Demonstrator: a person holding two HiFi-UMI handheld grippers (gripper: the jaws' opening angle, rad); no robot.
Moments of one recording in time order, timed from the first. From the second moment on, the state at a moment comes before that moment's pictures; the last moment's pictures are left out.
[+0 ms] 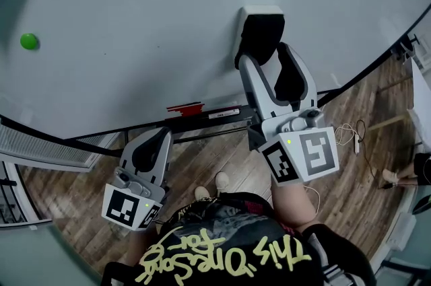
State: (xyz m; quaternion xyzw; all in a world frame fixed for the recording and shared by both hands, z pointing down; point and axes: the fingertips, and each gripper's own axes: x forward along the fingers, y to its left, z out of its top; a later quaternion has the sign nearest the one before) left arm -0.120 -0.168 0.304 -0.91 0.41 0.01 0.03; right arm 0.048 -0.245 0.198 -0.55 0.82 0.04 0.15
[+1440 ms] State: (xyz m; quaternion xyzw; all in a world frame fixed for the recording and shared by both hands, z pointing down) left arm -0.113 -0.176 0.303 -0.91 0.41 0.01 0.03; right arm 0.068 -0.217 0.266 -0.53 0.84 -0.06 0.14
